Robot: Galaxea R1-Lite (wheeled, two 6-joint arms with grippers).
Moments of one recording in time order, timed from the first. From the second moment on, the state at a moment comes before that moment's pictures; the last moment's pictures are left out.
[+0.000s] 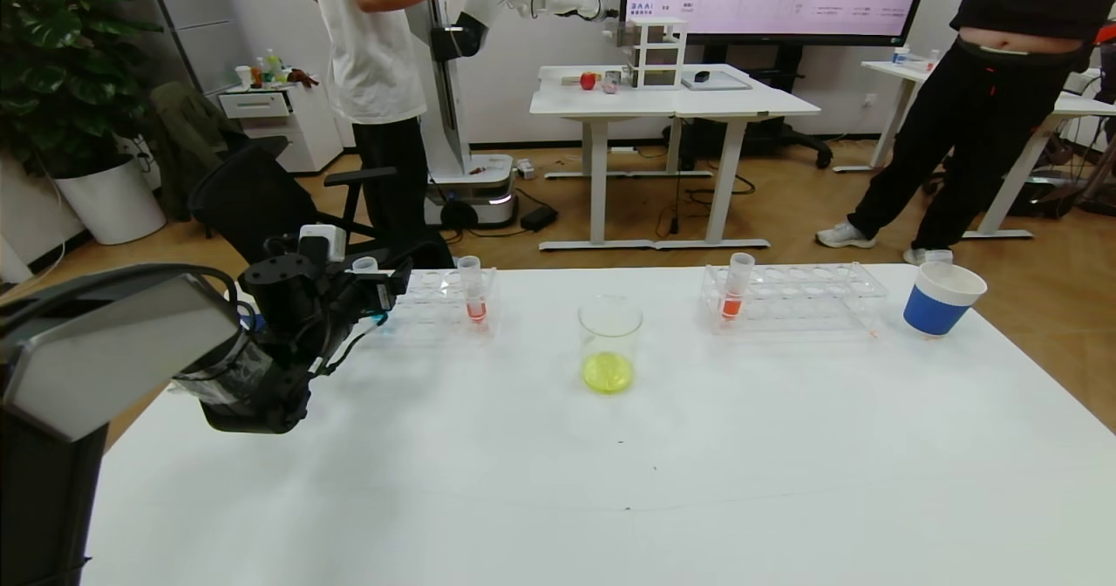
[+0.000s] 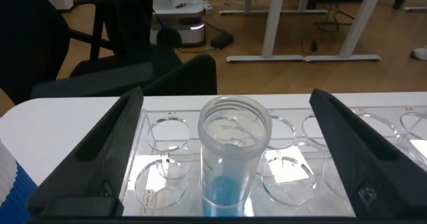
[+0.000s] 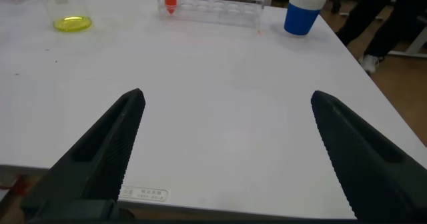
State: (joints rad) left arm -0.02 2.37 -1.07 -1.34 0.03 0.01; right arm 0.00 0.00 0.00 0.01 0.03 -0.06
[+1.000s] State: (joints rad) left arm -0.03 2.30 -1.10 -1.23 0.03 0.01; right arm 0.00 0.00 0.00 0.01 0.03 -0.06
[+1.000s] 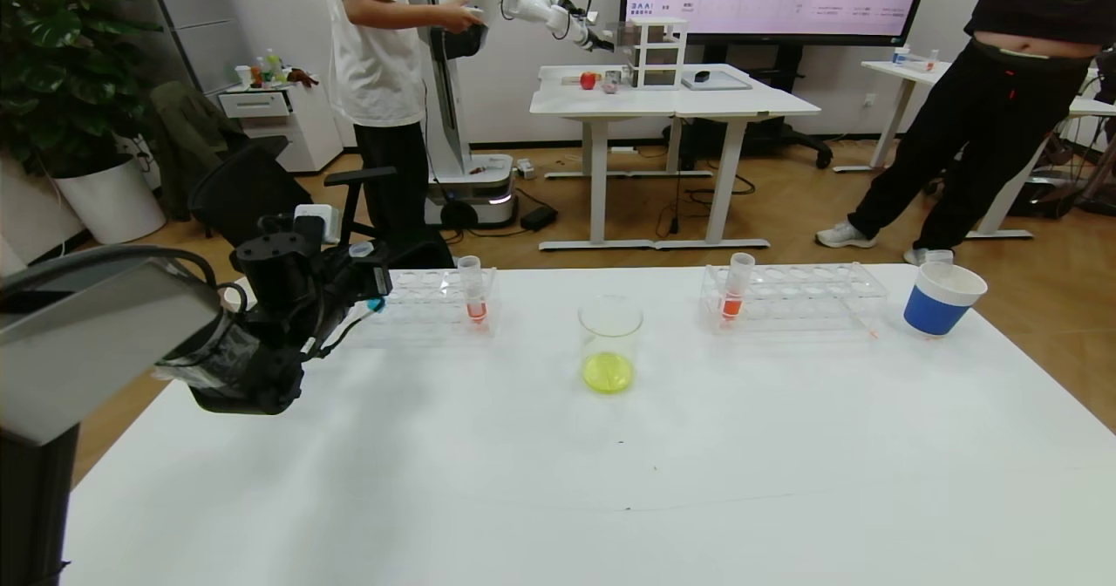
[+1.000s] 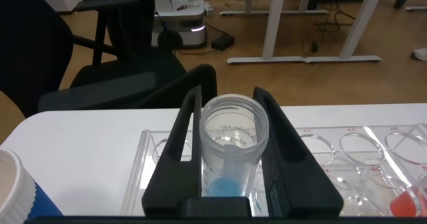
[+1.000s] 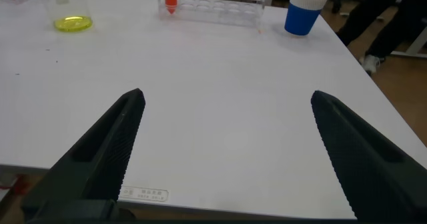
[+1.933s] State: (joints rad) left arm -0.18 2.05 -1.33 -0.80 -0.14 0.03; right arm 0.00 0.00 0.00 0.01 0.03 -0.06
